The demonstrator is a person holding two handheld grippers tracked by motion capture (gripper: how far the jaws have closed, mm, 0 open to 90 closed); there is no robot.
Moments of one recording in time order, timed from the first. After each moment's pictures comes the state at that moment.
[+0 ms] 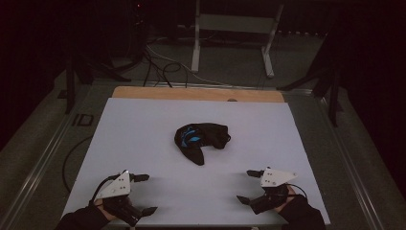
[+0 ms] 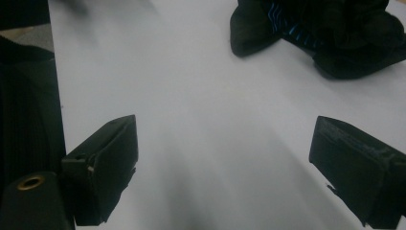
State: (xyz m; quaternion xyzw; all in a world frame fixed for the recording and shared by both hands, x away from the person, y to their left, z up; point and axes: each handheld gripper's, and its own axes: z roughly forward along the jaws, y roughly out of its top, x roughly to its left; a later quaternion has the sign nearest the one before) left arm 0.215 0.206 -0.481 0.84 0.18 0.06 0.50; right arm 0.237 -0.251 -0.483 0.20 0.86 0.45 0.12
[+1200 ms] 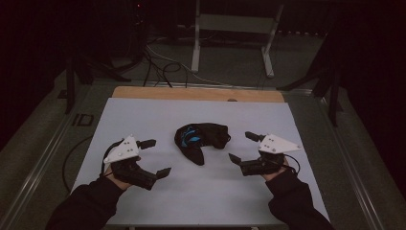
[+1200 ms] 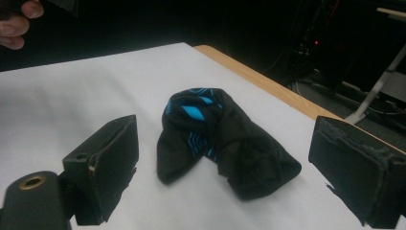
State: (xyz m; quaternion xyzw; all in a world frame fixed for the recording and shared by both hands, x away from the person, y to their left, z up) left arm 0.264 0.171 -0.402 0.79 0.24 0.13 0.54; right arm 0.290 -0.219 -0.409 0.24 0.78 0.53 0.22
